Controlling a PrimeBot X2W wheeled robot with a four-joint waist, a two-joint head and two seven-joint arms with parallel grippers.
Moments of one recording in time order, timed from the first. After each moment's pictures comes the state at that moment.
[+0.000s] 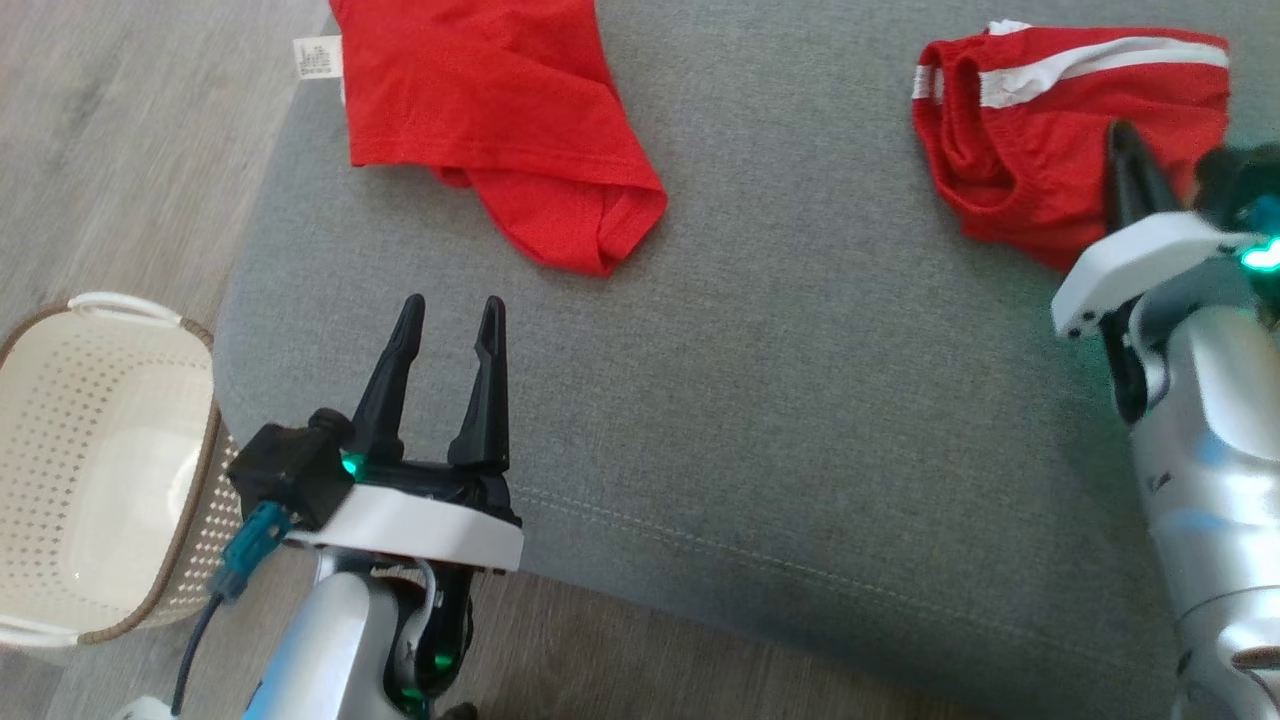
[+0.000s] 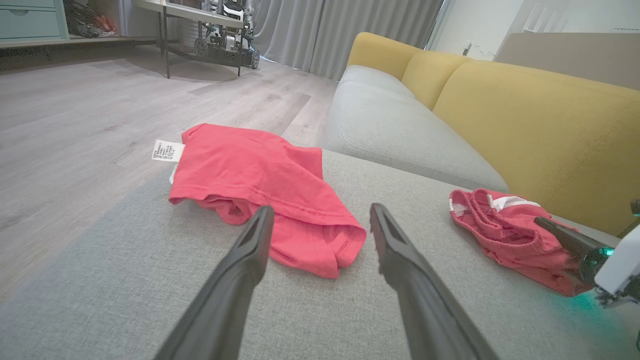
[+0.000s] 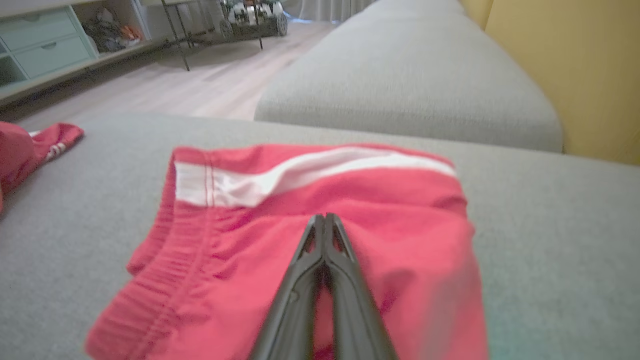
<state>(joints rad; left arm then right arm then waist) -0.14 0.04 -0.31 0.03 -0.37 0.04 -0.25 -0.76 -0.16 -0.12 0.89 0.02 0.12 -0.25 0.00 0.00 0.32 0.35</state>
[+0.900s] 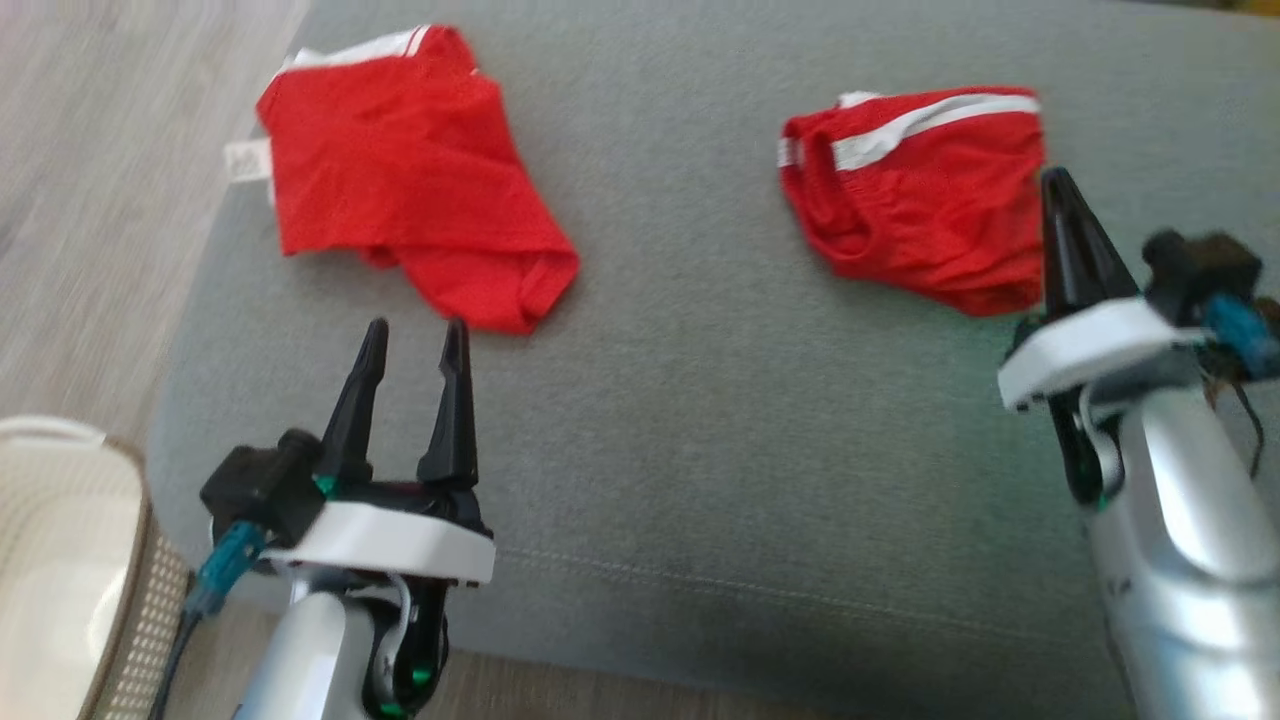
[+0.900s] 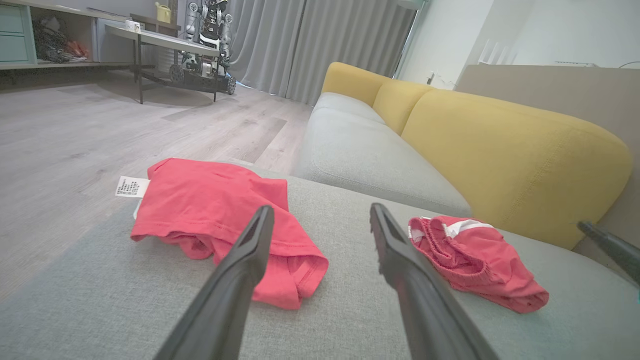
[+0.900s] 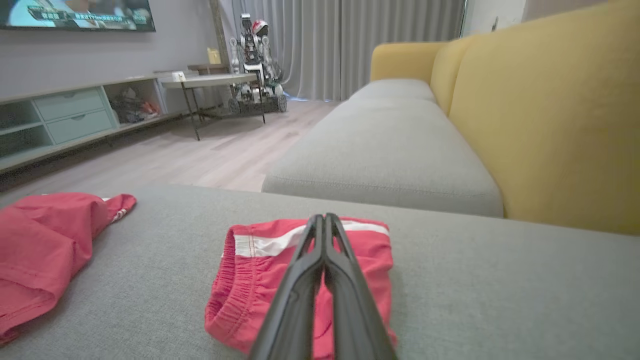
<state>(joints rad) -0.12 0.04 -0.27 0.05 -0.36 0.05 -0.25 -0.55 -0.11 -0.03 0.58 0.11 0.12 -0.26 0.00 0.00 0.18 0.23</state>
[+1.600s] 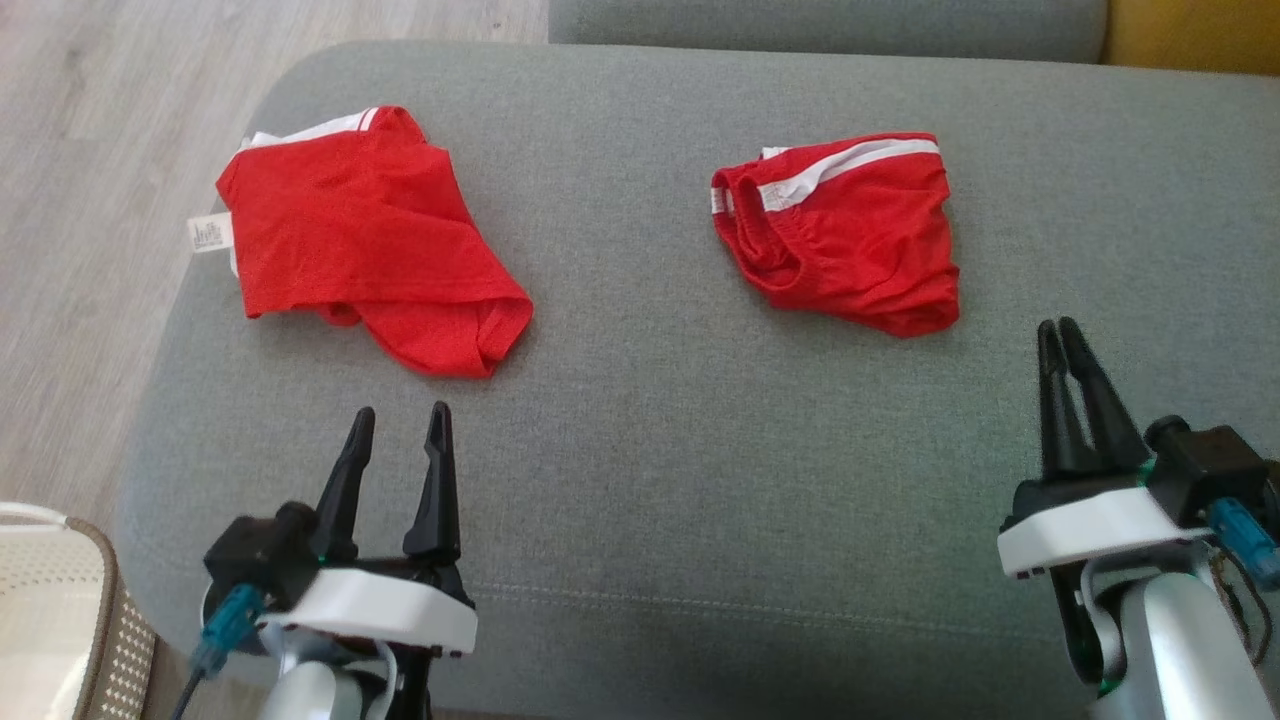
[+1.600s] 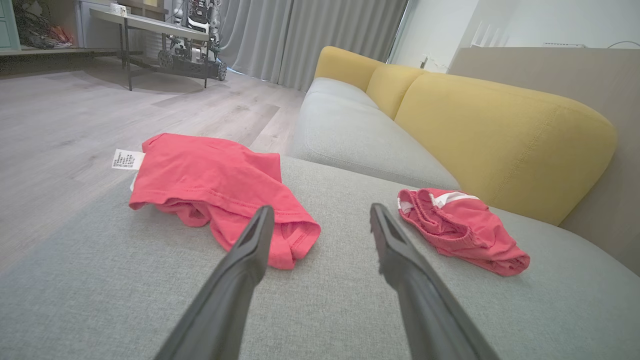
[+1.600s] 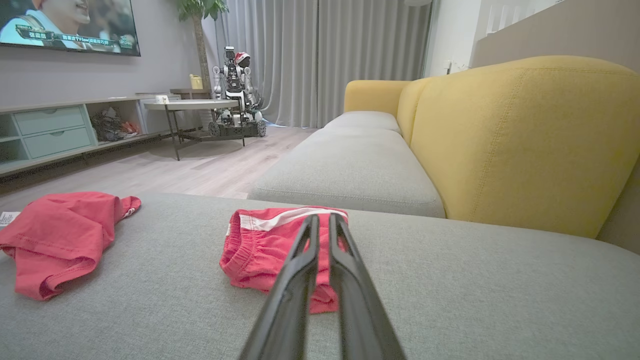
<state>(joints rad) 0.00 0.04 -0.22 0.09 -0.33 0.04 -0.25 -0.12 -0.05 -0.07 0.14 0.05 0.12 -0.26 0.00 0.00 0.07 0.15</state>
